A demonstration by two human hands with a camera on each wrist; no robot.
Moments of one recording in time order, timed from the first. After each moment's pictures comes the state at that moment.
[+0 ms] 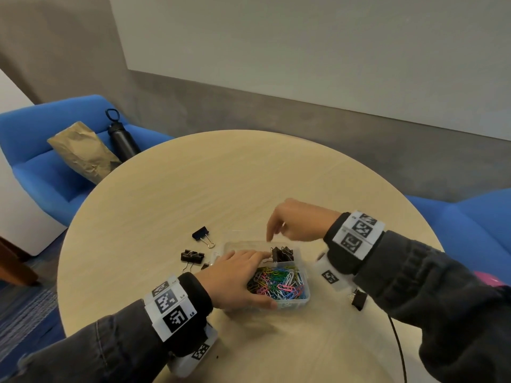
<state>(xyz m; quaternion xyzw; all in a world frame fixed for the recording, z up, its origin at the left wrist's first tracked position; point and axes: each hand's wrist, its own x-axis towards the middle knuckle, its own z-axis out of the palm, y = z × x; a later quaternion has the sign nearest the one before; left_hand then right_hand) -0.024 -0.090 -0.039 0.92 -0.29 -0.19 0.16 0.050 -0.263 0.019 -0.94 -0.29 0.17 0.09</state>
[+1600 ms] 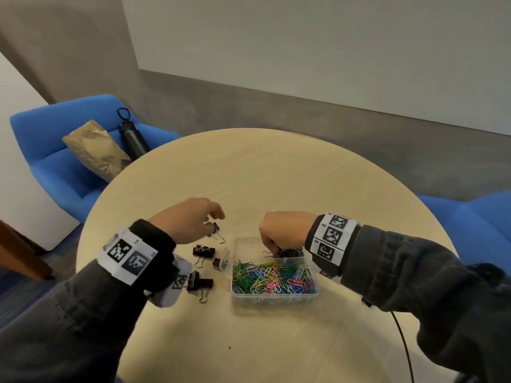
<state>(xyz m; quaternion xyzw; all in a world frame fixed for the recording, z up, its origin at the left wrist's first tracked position) 0.023 -0.011 0.017 0.97 -0.17 -0.13 0.13 0.049 -0.219 0.001 -0.91 -0.34 0.22 -0.11</state>
